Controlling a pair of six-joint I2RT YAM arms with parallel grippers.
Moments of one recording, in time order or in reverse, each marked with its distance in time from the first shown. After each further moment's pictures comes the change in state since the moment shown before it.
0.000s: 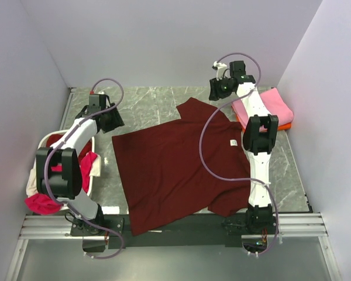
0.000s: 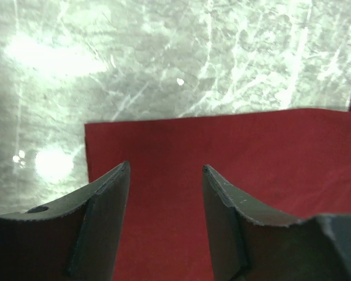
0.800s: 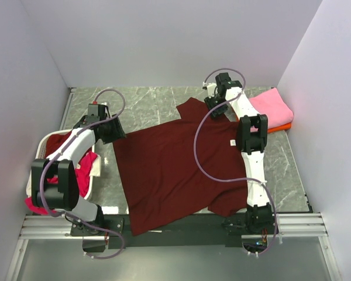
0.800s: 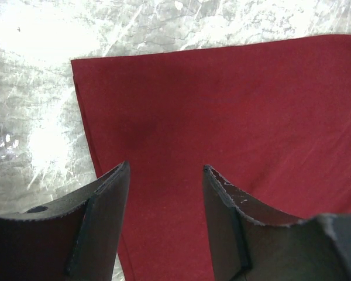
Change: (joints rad) left arm 0.000 -0.118 -0.147 -0.042 0.092 0.070; right arm 0.080 0.091 -0.013 -0.233 0.313 -0.058
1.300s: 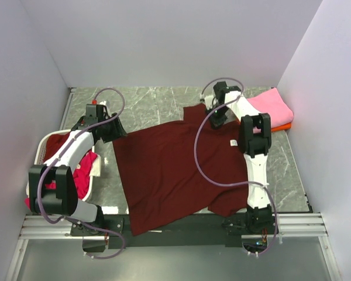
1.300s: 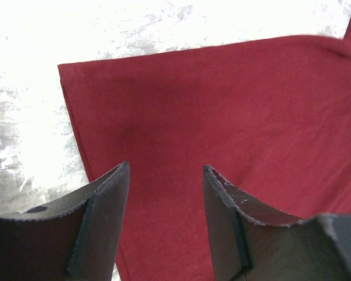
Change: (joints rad) left arm 0.000 -0.054 -0.017 0.017 0.040 0.008; right arm 0.021 -0.112 -0.222 -0.085 -0.063 -0.034
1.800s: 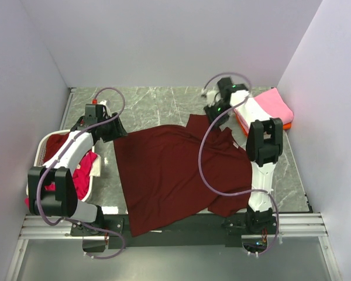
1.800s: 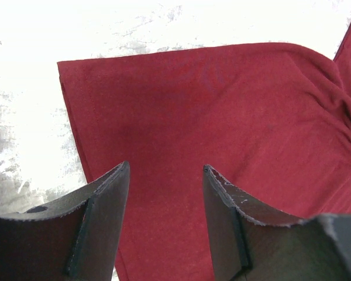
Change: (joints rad) left arm 0.000 -0.015 0.000 0.000 0.025 0.016; right arm 0.032 -0.294 -0.288 0.029 -0.064 0.017
